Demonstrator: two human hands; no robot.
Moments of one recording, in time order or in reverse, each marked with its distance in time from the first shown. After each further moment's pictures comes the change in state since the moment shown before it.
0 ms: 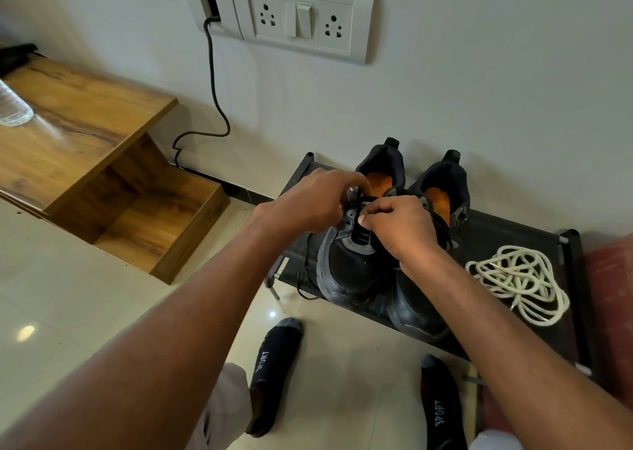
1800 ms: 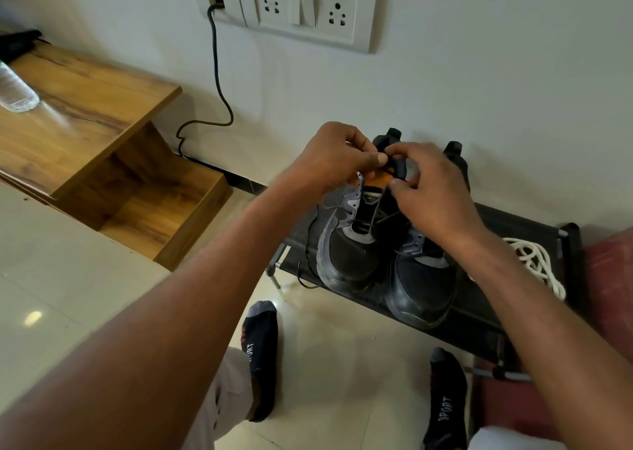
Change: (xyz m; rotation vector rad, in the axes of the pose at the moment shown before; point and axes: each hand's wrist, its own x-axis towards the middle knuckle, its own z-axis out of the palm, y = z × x) left_hand -0.003 0.042 -0.024 -0.748 0.237 -0.197; right_hand -0.009 -0.014 -0.057 -0.241 0.069 -0.484
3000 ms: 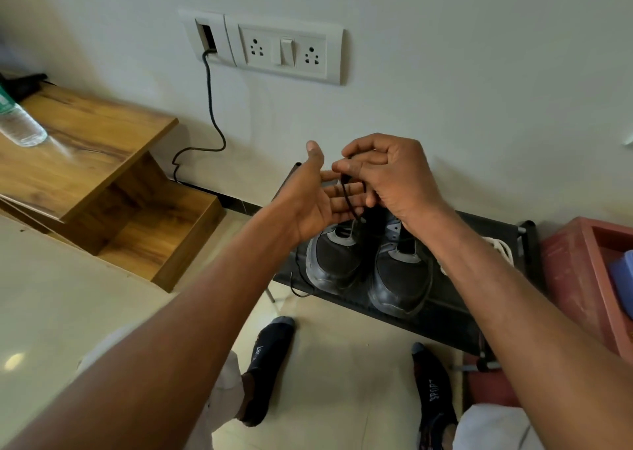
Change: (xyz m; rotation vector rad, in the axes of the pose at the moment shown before) left_hand -0.046 0.009 0.012 -0.702 -0.077 -0.390; right_hand -0.009 -0.051 -0.030 0.657 -0.008 0.020
